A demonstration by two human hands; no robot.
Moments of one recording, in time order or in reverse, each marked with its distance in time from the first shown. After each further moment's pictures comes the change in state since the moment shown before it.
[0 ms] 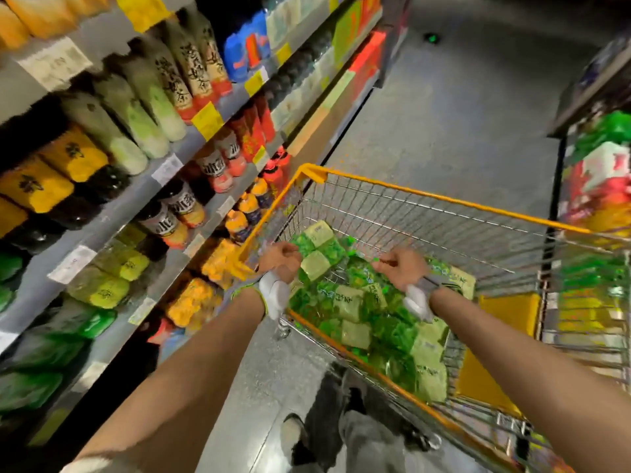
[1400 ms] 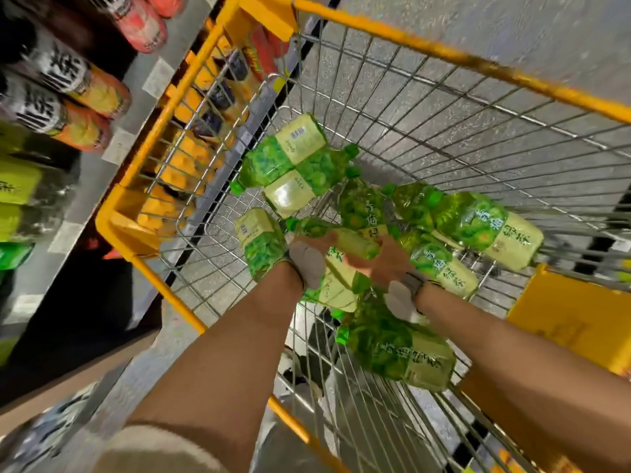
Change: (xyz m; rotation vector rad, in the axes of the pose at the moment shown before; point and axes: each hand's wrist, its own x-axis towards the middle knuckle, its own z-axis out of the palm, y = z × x) left_hand 0.106 -0.044 0.218 -0.131 -0.333 -0.618; right_hand 0.146 0.137 0.136 0.213 -0.412 0.252
